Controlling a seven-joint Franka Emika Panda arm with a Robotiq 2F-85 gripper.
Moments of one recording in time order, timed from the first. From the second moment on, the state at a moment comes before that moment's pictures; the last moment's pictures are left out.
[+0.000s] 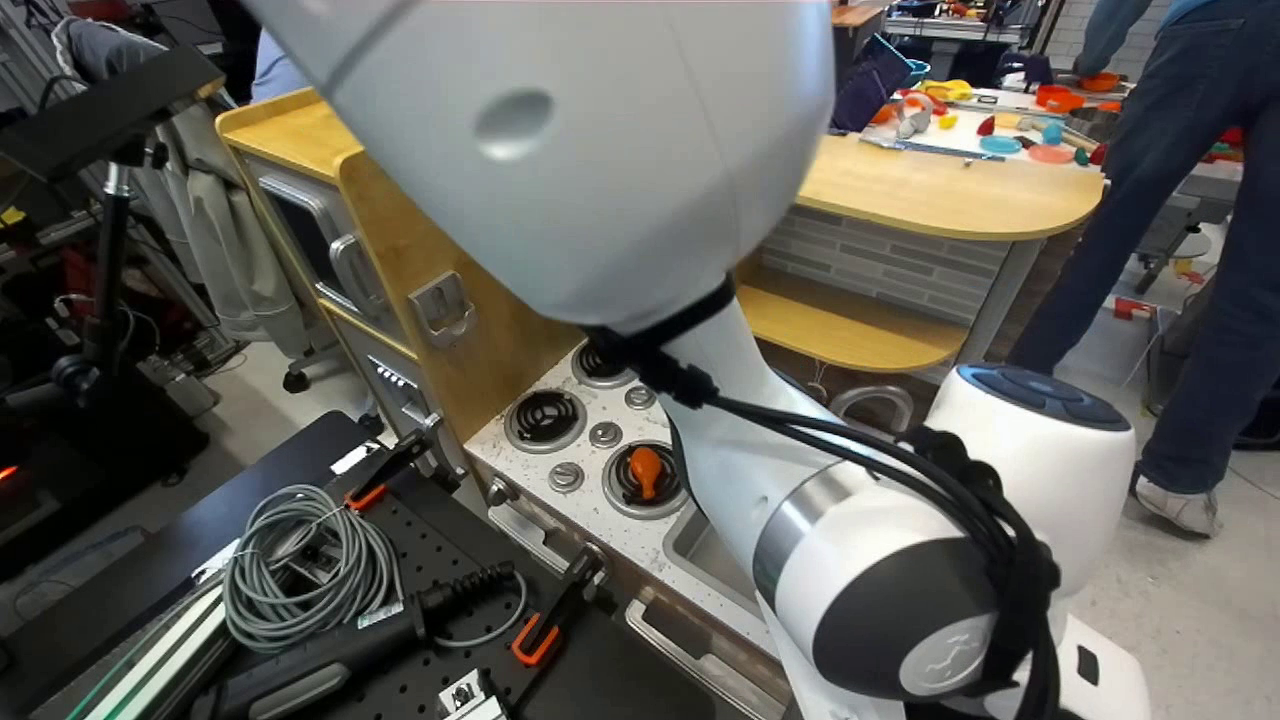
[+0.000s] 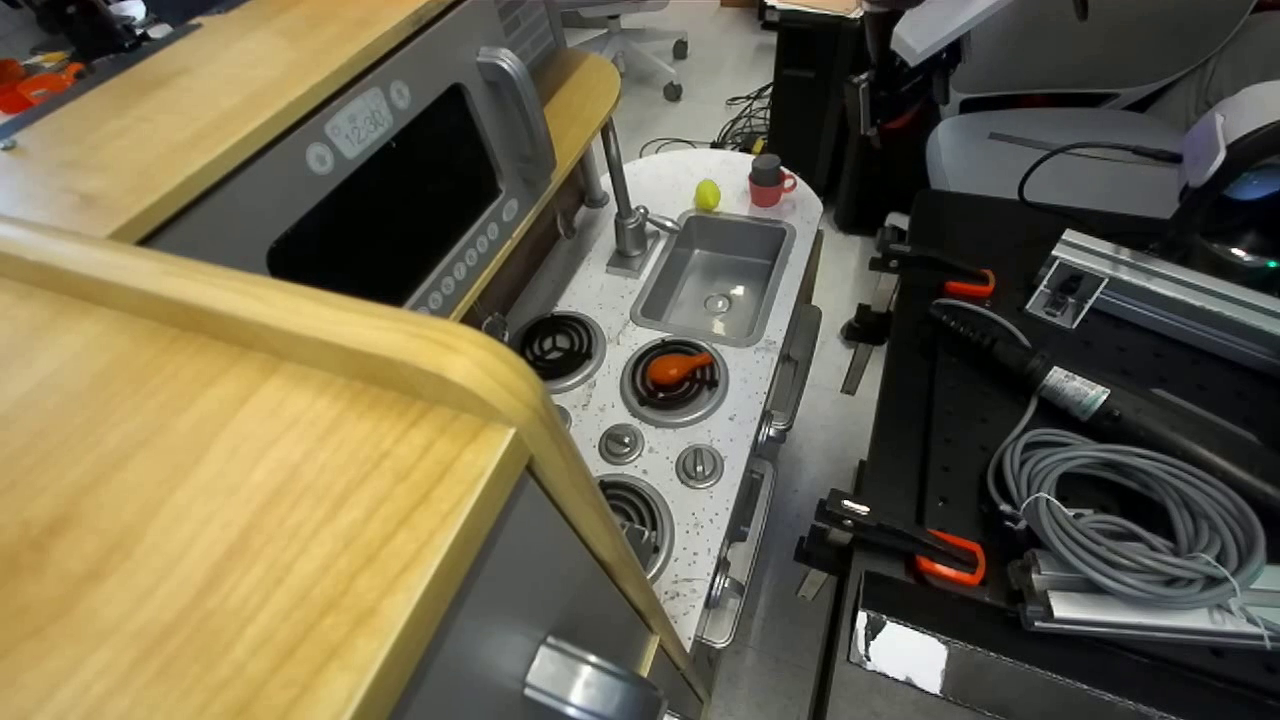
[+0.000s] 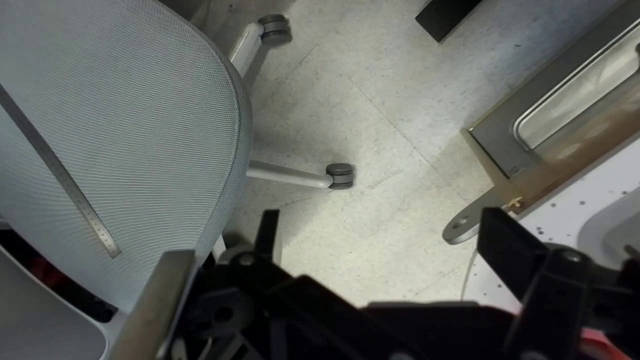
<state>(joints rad) -0.33 0.71 -0.40 -2.05 -0.12 2.60 0.21</state>
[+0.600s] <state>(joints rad) -0.35 0.97 -0.37 -1.67 -0.11 2.59 0.17</state>
